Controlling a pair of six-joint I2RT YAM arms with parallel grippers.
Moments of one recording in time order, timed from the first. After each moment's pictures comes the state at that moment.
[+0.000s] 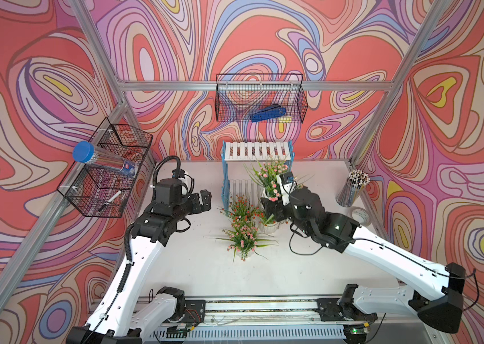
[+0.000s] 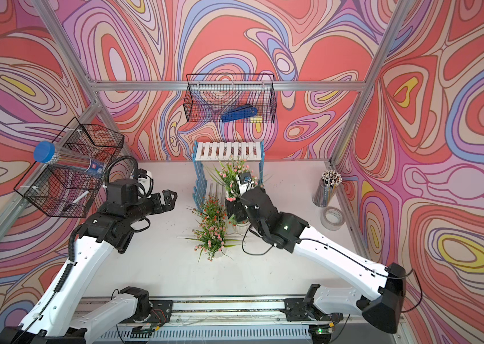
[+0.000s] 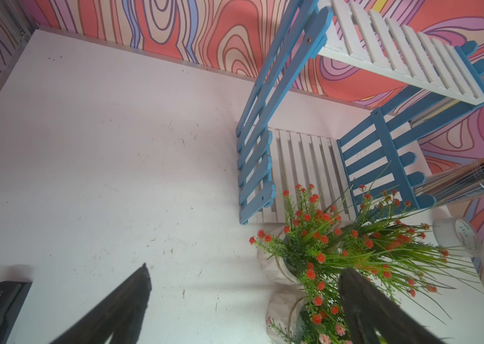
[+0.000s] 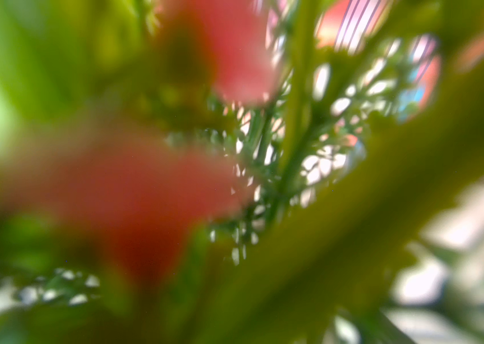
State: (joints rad) left arm -0.20 1.01 1.10 -0.69 0.07 -0.38; right arm 0.85 1.27 1.27 -0.42 0.39 0.21
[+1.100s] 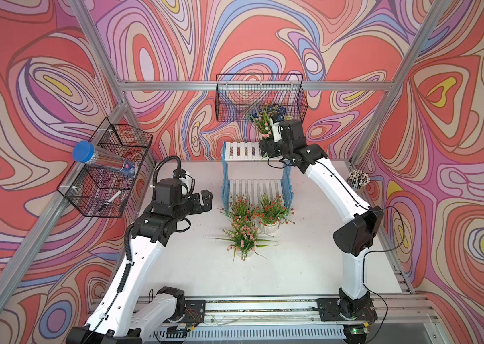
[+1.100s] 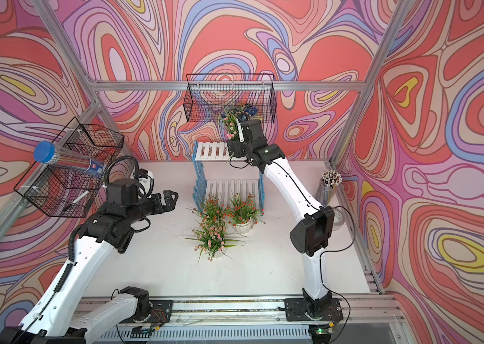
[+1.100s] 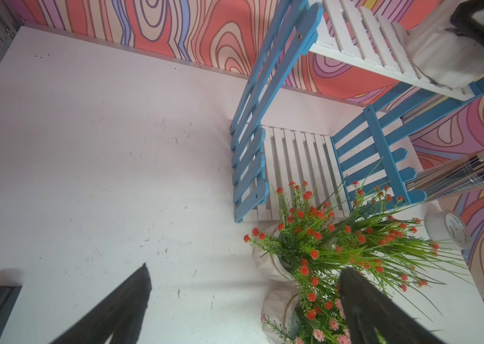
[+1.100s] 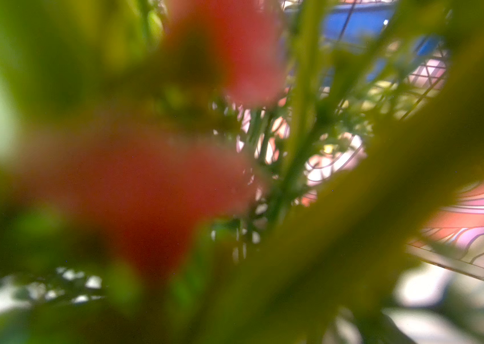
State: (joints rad) left arm -0.20 1.01 1.10 -0.69 0.09 -0.37; right arm 0.47 2.04 2.24 -0.65 0.14 0.04
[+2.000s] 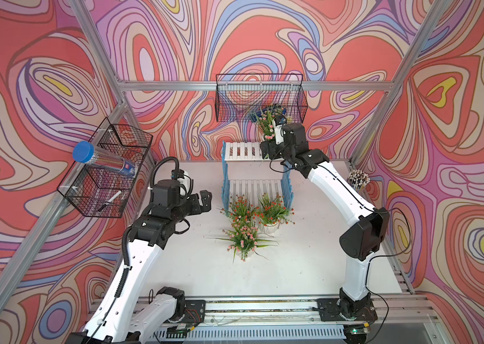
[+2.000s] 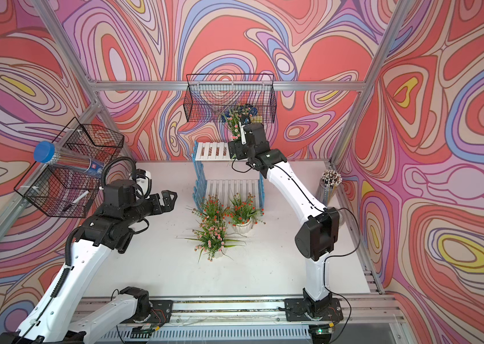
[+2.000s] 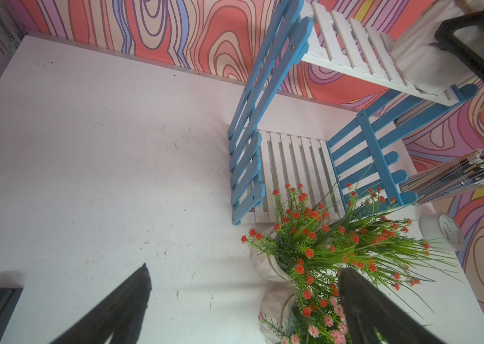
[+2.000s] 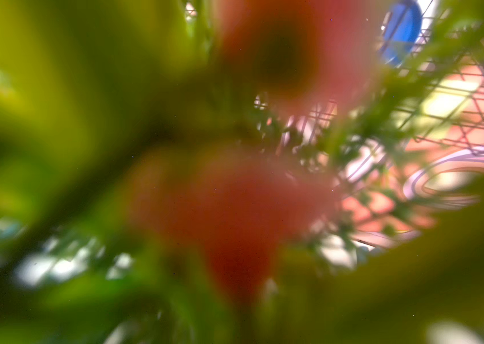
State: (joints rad) left arm -0.20 0.99 1.10 -0.69 0.10 -0.37; right arm 0.46 1.94 2.05 -0.51 0.13 0.05
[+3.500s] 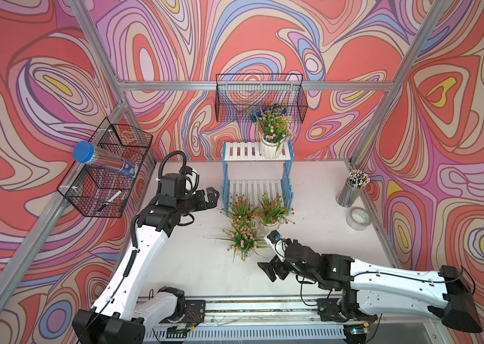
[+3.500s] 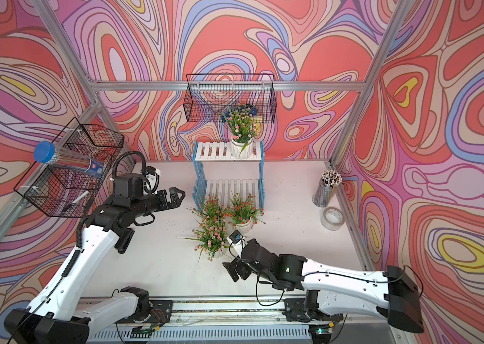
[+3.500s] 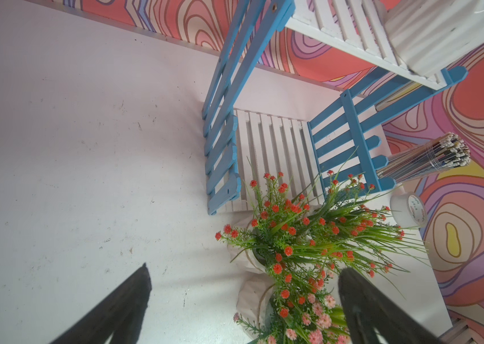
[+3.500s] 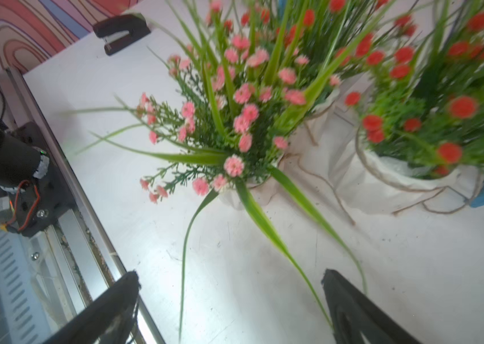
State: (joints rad) left arm -0.20 1.11 1.15 -0.69 0.22 -0.40; right arm 1.22 1.04 0.61 -0.25 0.25 0.31
